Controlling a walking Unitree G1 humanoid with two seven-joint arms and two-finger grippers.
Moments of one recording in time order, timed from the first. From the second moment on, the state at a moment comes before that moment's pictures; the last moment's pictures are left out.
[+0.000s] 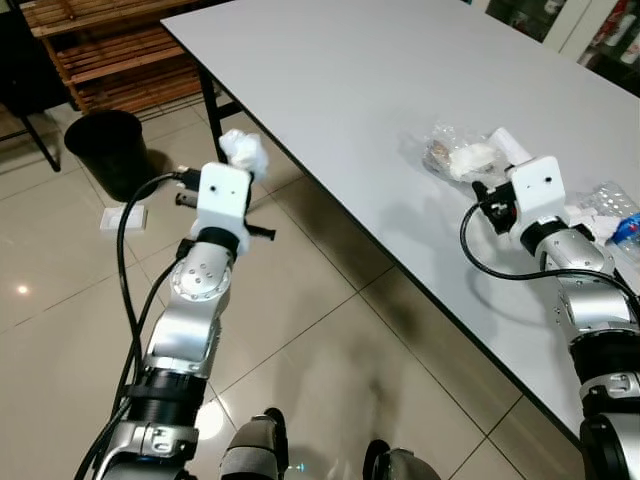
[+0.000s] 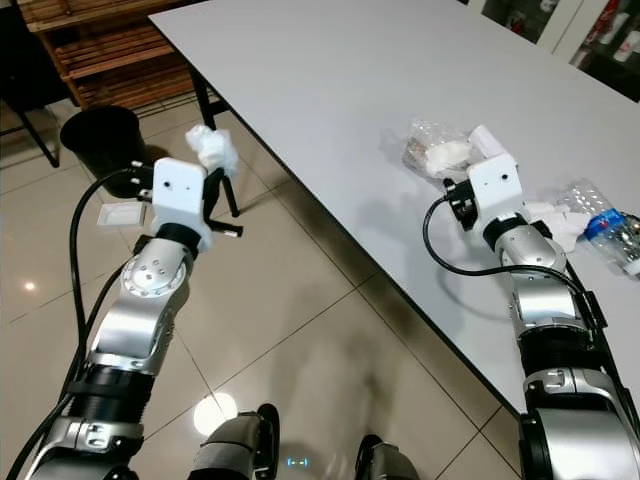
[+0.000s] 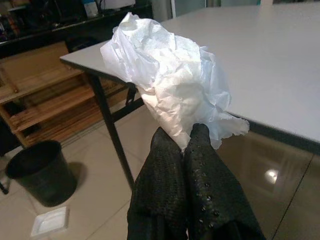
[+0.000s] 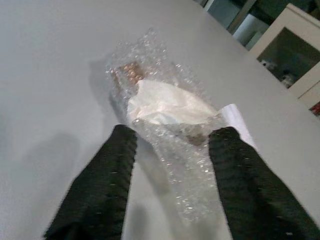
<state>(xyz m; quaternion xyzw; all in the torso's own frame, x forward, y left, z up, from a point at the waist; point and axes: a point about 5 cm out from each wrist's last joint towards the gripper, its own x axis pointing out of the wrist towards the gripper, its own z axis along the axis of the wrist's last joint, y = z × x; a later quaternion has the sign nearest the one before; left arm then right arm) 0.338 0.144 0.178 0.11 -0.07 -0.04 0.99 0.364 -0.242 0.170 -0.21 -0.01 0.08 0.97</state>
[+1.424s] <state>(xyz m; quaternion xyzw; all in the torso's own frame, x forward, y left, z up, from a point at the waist) 0.321 0.173 0.191 0.16 -0.06 -0.03 0.99 0.387 -0.258 0.189 -0.31 0.01 0.03 0.95</state>
